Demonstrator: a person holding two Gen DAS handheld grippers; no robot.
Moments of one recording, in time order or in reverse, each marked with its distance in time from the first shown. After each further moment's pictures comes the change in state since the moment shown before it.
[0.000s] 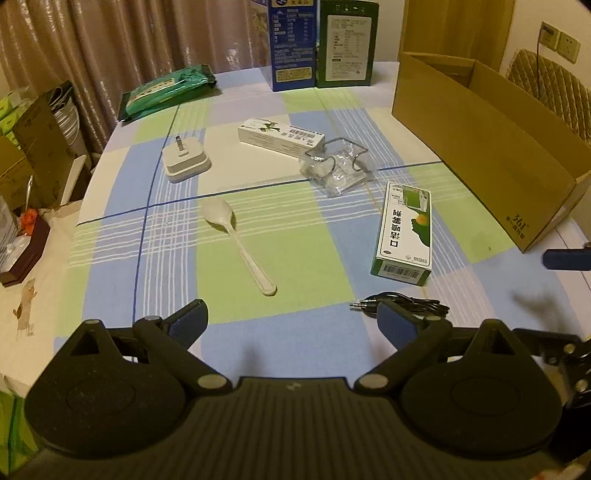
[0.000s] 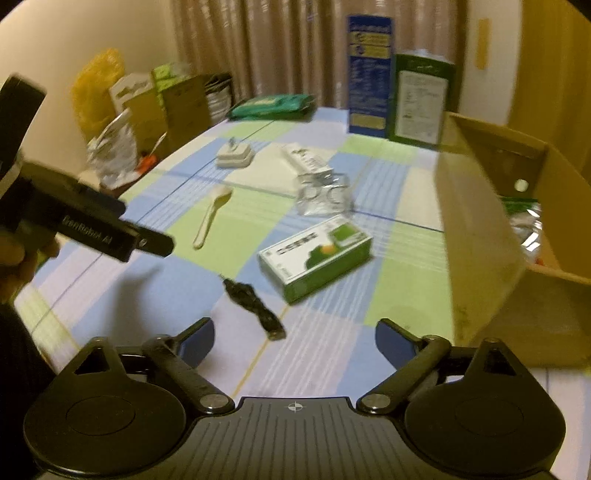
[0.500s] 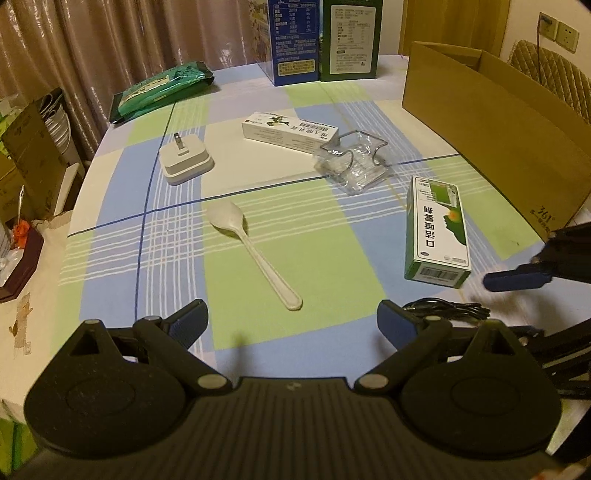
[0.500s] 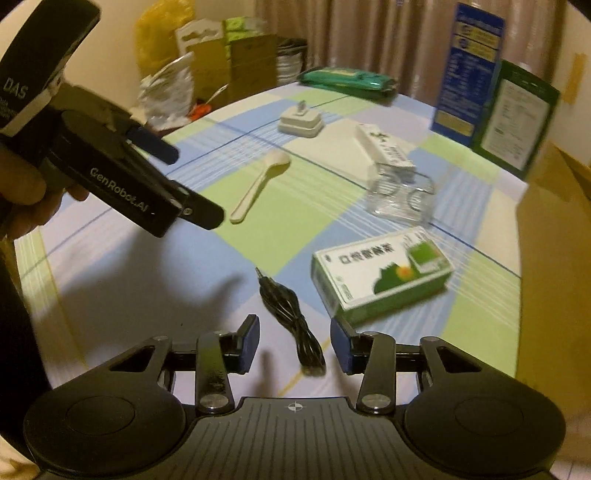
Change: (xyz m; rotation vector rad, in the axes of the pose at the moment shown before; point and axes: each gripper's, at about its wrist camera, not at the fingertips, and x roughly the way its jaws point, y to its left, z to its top) left arm 0.037 0.023 0.001 0.036 -0.013 -0.014; right arm 0.077 0.023 0.016 -0.244 0.088 0.094
